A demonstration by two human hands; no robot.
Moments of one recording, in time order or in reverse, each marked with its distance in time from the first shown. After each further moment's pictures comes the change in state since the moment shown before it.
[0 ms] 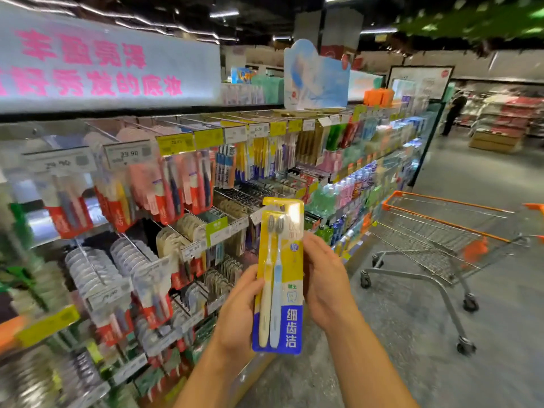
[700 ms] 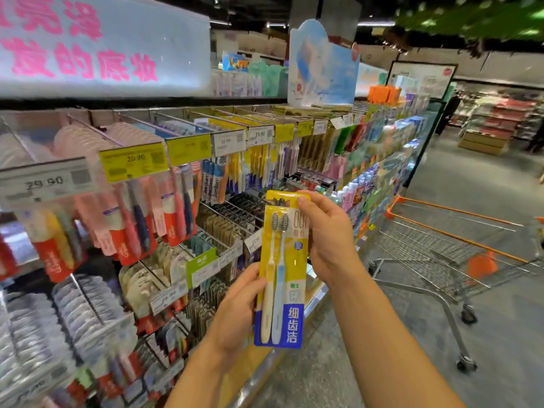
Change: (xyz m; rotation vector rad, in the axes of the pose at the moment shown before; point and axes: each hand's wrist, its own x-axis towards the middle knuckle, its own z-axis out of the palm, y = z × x) left_hand 0.179 0.016 -0.043 0.133 -0.049 -0.010; right_hand 0.204 -0.029 0.051 -0.057 -0.033 -0.132
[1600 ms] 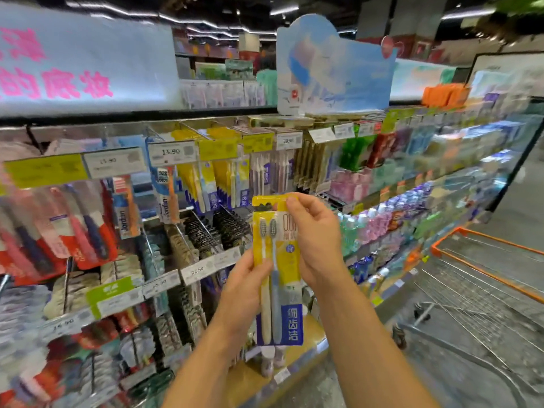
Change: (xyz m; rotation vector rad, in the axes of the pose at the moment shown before) left_hand 0.185 -0.016 0.197 0.061 0.338 0.148; right_hand 0.184 -0.032 -0.164 0.032 -0.221 -0.032
